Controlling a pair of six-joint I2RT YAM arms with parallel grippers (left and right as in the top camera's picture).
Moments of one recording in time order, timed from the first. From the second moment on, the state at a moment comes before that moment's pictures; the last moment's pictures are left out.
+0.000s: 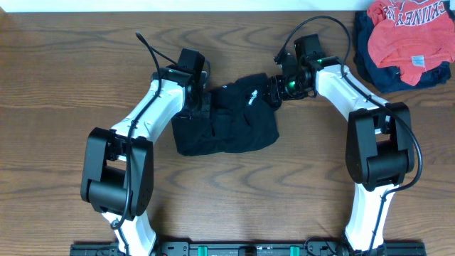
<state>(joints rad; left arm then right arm) -0.29 1.93 1.37 -0.82 0.10 -0.22 0.22 2.15 1.54 -0.62 -0.44 0.09</state>
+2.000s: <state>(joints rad) -0.09 1.52 1.48 -1.00 0.09 -0.18 0.19 1.83 1.54 -0.92 -0.46 -0.14</state>
